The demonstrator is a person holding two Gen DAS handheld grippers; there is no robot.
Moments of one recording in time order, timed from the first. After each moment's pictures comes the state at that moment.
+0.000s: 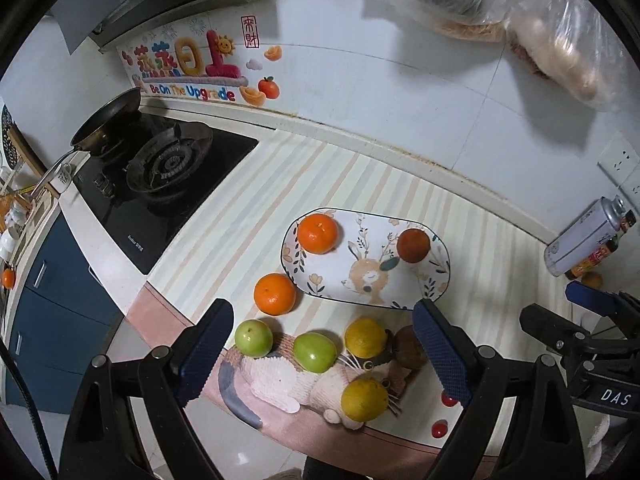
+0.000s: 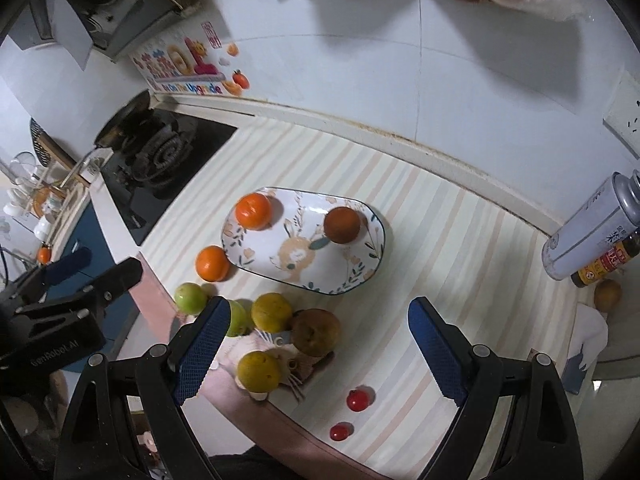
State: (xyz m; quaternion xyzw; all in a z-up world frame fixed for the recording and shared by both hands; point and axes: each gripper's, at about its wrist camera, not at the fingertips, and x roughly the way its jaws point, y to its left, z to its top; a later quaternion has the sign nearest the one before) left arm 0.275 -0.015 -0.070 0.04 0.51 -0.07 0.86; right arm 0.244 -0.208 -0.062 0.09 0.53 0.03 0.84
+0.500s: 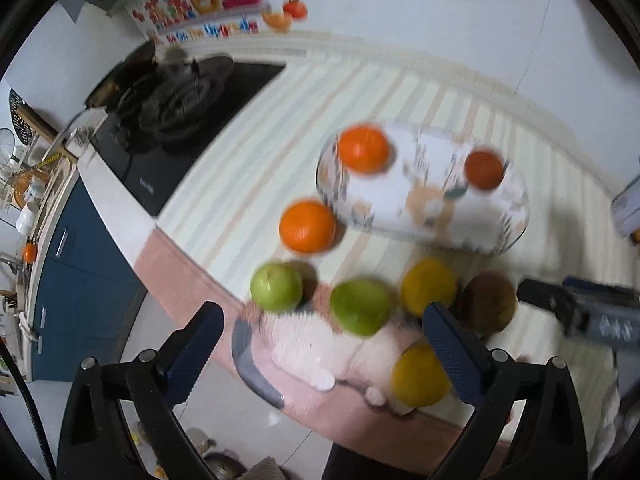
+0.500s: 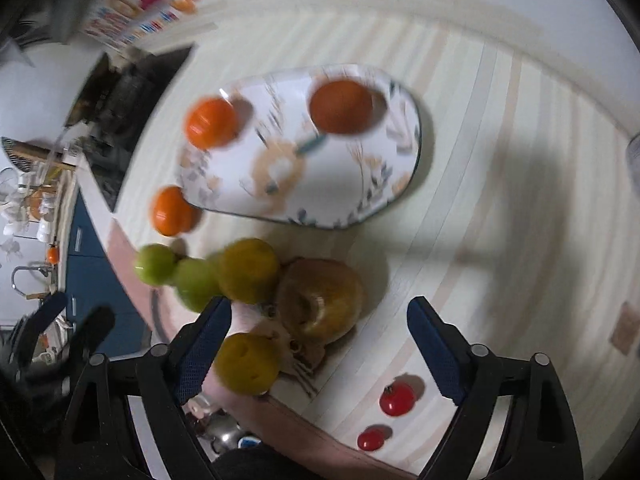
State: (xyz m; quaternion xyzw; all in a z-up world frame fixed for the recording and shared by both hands) left arm 0.275 -0.008 -0.186 0.10 0.59 0.01 0.80; right arm 0.288 -0.211 -0.244 0.18 0.66 0.05 0.73
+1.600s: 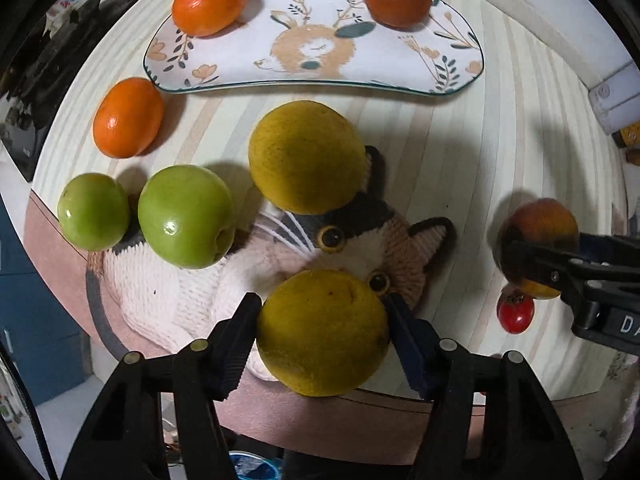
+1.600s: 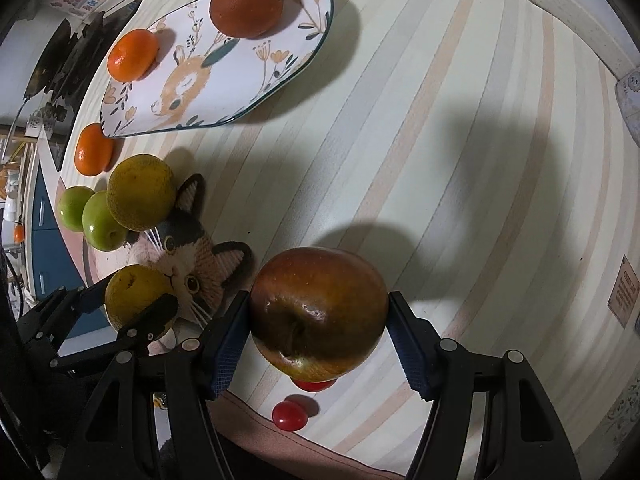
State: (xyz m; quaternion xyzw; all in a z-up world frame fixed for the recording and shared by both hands) left arm 0.242 -0.075 -0.301 0.09 0.69 -0.11 0.71; right arm 0.239 -0.242 -0.301 0.14 0.71 0.01 0.69
